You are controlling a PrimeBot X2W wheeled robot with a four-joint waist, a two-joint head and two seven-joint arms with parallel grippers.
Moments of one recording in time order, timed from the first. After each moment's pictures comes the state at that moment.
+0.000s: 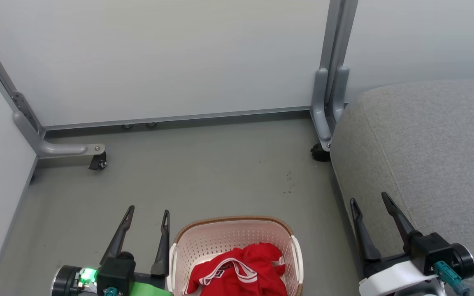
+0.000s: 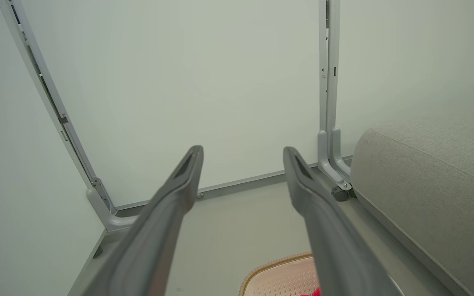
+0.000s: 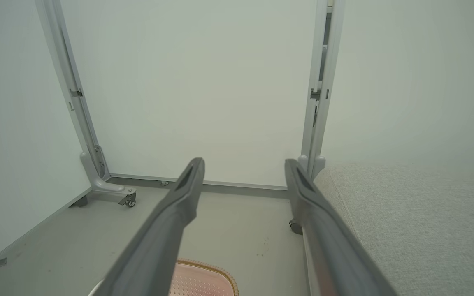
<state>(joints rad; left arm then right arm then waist) 0.06 0.08 -0.20 0.09 -0.02 0.00 -0.26 0.08 -0.05 0.08 0.06 0.05 0.13 -0.26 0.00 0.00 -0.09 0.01</state>
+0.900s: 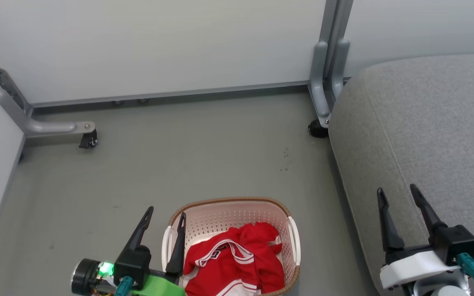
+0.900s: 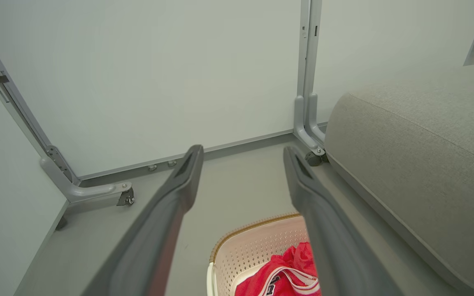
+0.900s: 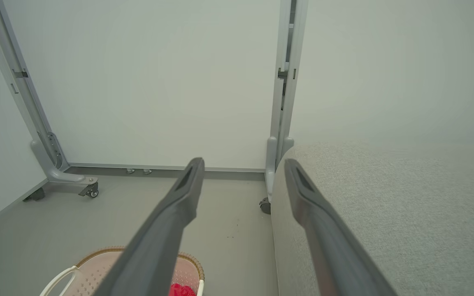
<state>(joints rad) 0.01 0.06 -0.24 0.20 -0.05 -0.04 -0.26 0.06 -0.05 -0.03 0.07 0.02 0.13 -0.26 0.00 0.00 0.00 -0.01</state>
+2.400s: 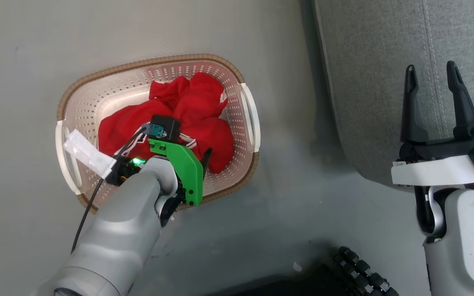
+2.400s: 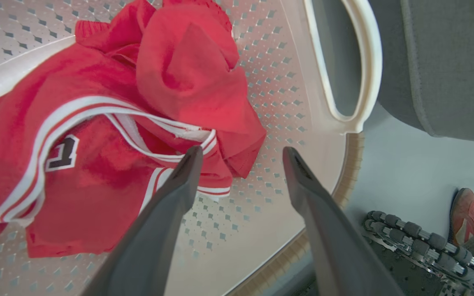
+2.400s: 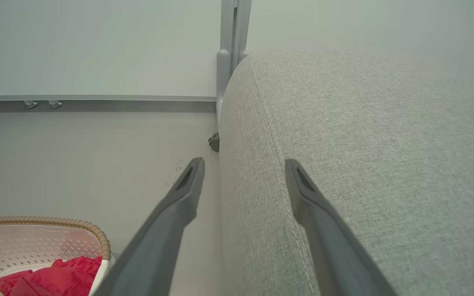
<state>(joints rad) -0.85 0.05 -0.83 1.07 -0.79 -0.13 0.08 -0.31 -0.05 -0.08 0.00 0.05 0.13 -0.26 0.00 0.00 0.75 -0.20</state>
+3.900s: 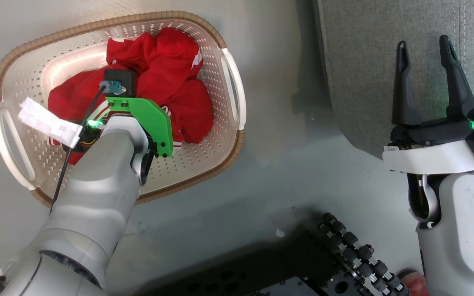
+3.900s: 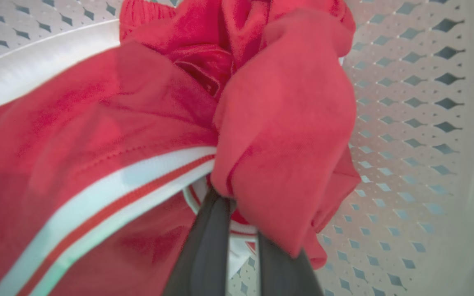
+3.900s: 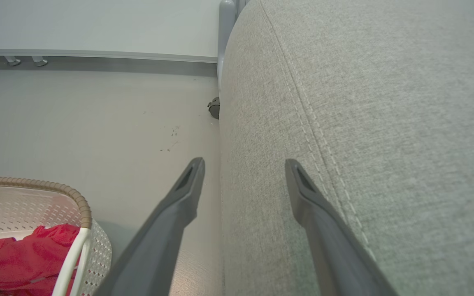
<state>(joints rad) -1.05 0.05 -0.84 1.28 -0.86 0.03 -0.04 -0.38 -0.05 -0.03 -0.03 0.07 0.13 -0.26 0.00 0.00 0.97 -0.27</state>
